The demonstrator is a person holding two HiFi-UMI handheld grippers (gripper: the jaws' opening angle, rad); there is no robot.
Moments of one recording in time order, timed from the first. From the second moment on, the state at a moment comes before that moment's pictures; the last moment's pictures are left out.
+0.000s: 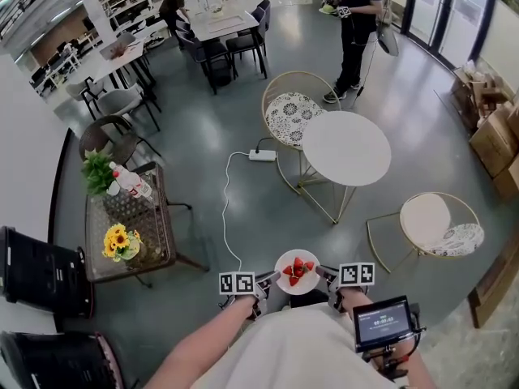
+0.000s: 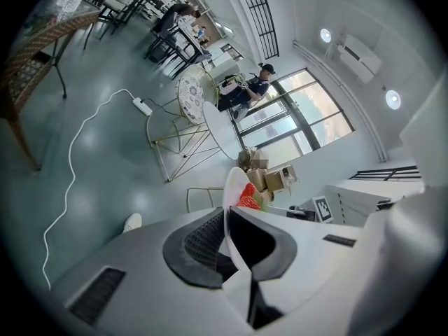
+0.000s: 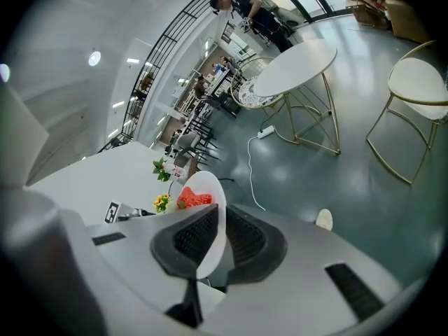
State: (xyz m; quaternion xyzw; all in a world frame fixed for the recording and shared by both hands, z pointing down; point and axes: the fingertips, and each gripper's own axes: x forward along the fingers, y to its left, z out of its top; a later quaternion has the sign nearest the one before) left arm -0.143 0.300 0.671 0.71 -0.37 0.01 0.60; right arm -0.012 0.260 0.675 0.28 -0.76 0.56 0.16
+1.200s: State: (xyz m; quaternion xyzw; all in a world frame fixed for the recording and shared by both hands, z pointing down) left arm -0.104 0.129 0.662 0.71 -0.36 0.06 0.60; right arm 0.029 0.101 0.672 0.29 -0.75 0.58 0.11
